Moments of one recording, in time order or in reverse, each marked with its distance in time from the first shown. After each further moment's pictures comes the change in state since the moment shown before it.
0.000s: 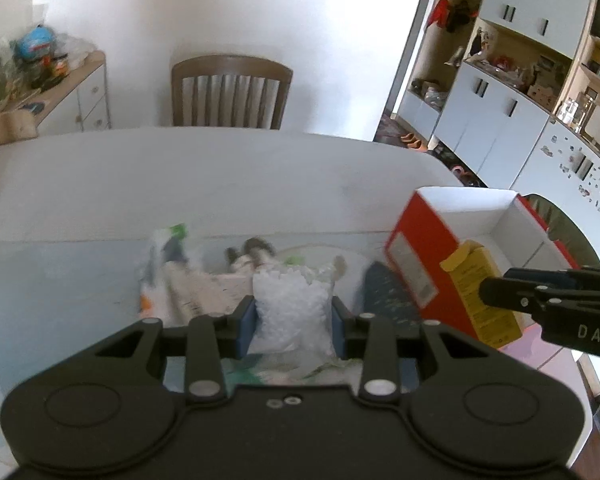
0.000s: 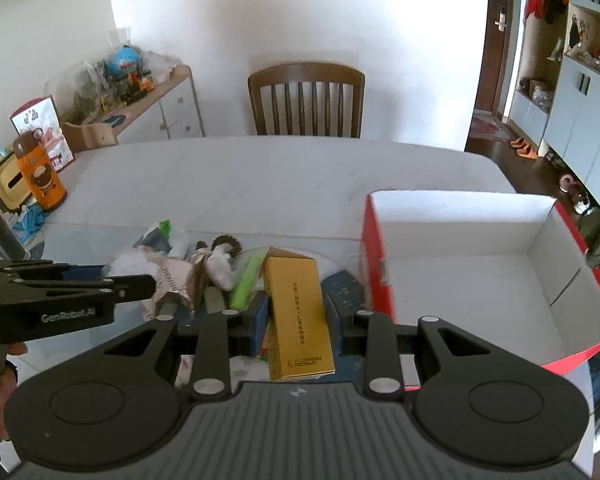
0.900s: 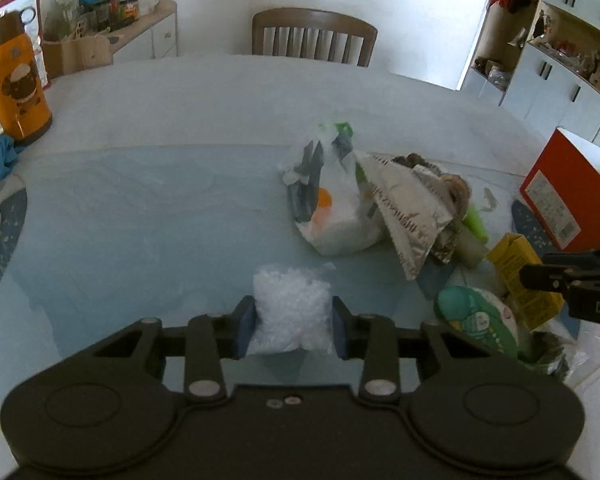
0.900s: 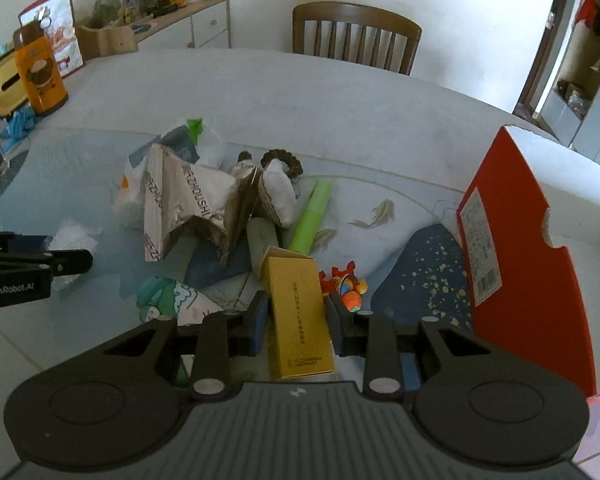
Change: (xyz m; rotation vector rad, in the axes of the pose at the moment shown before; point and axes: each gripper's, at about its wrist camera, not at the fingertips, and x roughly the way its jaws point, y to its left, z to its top) left arm 0.037 0.127 -0.067 -0.060 0.086 0.152; right arm 0.113 0.081 -0.045 -0.139 0.147 -0.009
